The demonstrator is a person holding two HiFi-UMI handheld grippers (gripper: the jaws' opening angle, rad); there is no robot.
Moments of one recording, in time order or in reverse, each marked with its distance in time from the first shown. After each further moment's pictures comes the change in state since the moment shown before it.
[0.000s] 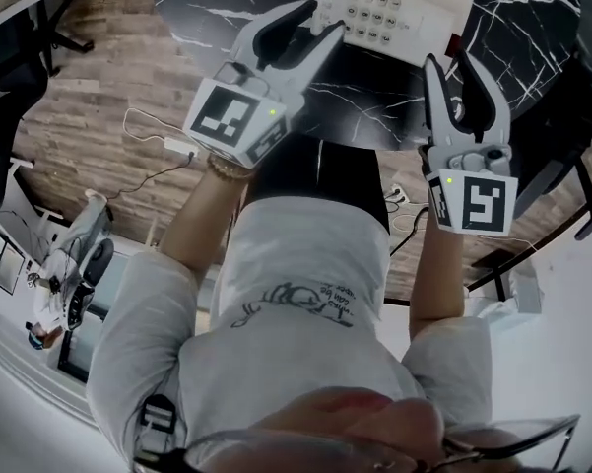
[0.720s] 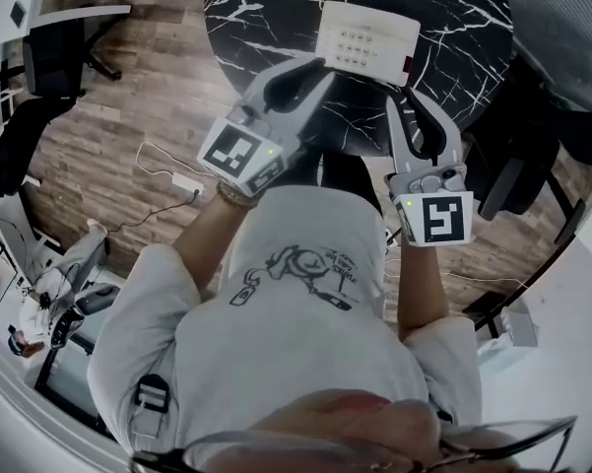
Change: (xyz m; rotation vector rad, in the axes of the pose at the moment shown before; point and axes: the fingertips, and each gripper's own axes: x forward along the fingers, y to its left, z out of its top) left arm -0.106 -0.132 0.127 0.063 -0.155 -0.072; right arm -0.129 0.075 0.138 -0.048 -0.186 0.077
